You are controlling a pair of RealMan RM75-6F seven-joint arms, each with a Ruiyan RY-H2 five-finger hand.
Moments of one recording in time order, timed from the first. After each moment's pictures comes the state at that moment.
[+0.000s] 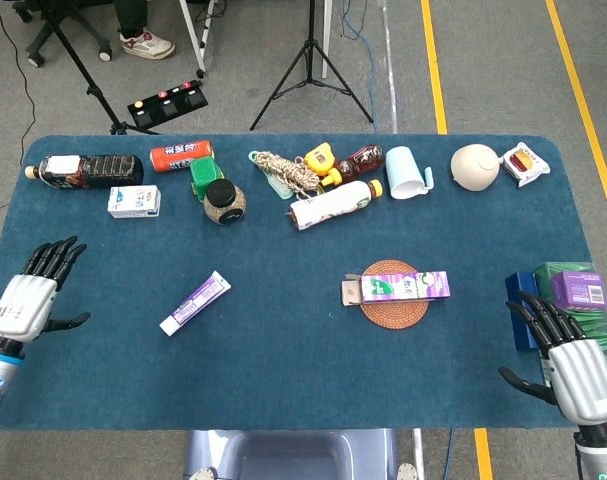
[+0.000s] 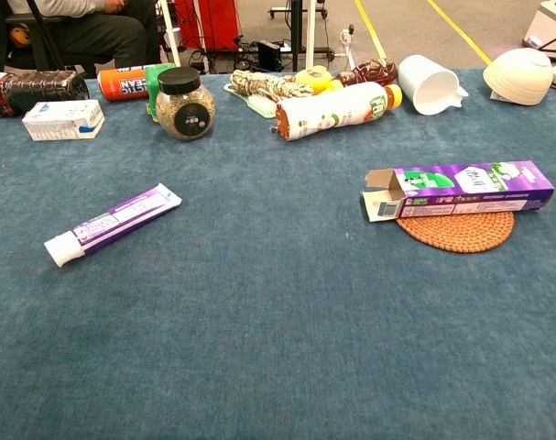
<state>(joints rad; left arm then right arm) -0.29 -1.26 -0.10 -1.26 1.59 1.28 -0.21 0.06 -1.06 0.02 -1.66 -1.76 1.66 0.09</state>
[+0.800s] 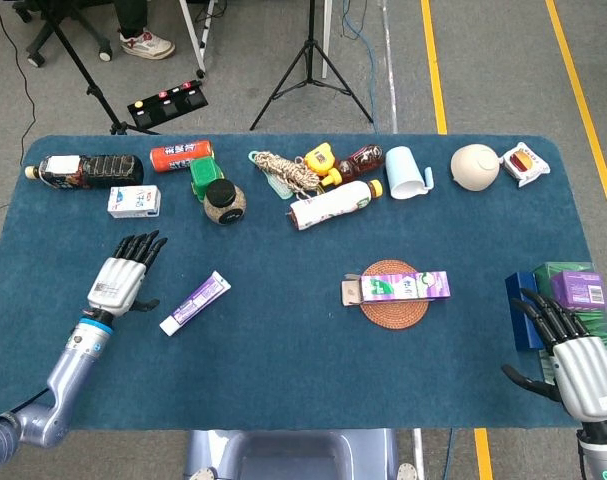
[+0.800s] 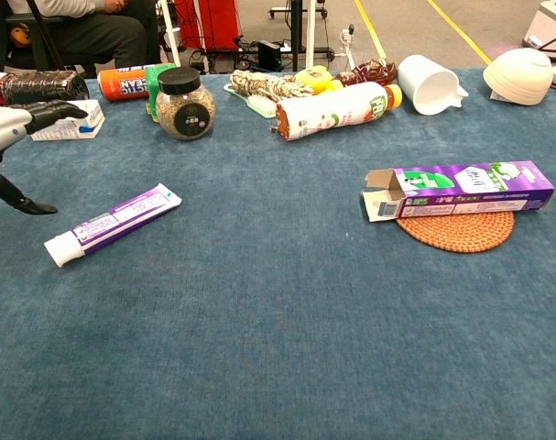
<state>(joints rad) -0.49 -1.52 -0.15 -1.22 1.41 1.05 0.11 0.07 -1.06 0.03 -1.65 -1.74 1.65 0.12</state>
